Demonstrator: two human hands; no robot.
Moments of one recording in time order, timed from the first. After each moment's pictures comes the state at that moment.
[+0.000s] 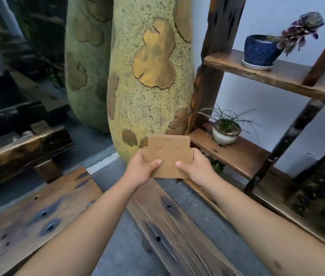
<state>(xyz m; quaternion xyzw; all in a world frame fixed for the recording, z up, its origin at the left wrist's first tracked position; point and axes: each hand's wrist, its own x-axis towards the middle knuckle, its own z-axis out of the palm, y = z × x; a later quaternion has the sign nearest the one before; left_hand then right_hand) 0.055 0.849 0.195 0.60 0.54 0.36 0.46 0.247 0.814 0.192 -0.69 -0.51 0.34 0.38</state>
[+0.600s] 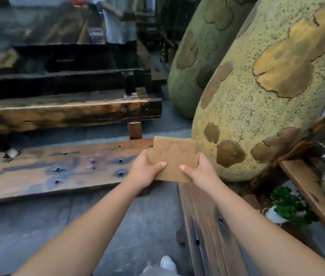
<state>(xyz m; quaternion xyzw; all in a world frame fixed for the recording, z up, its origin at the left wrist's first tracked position) -0.154 0.804 0.156 0.41 0.72 0.43 0.35 0.028 0.873 0.154 -0.56 -0.66 0.44 0.23</state>
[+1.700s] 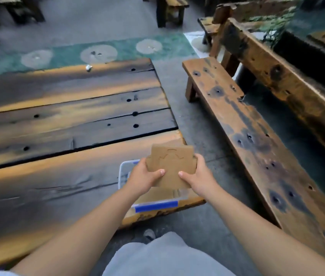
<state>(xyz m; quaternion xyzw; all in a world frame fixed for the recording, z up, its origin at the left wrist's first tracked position) -0.174 0.378 0.075 -0.26 0.78 0.57 0.09 -0.227 0.565 0.069 0.00 -0.84 0.49 -0.21</state>
